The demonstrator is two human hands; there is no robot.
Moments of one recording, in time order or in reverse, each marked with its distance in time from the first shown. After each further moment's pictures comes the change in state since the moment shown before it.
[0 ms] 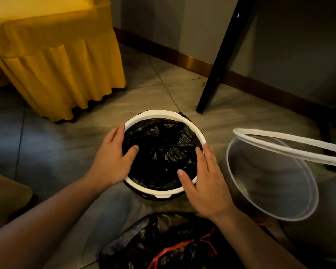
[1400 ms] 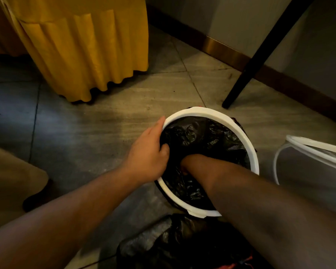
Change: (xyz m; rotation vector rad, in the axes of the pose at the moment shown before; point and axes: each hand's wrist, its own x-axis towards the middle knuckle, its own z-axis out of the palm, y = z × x) left_hand 0.016 -0.003 -0.005 -0.139 -0.141 -0.073; right_hand 0.167 -0.074 0.122 -0.810 -1.133 -0.034
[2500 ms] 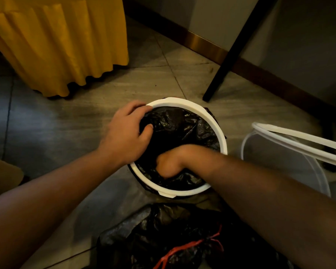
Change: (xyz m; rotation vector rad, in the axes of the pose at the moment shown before) left_hand 0.005 0.020 0.000 0.200 0.147 0.194; right_hand -0.066 0.012 0.020 0.133 0.112 -0.331
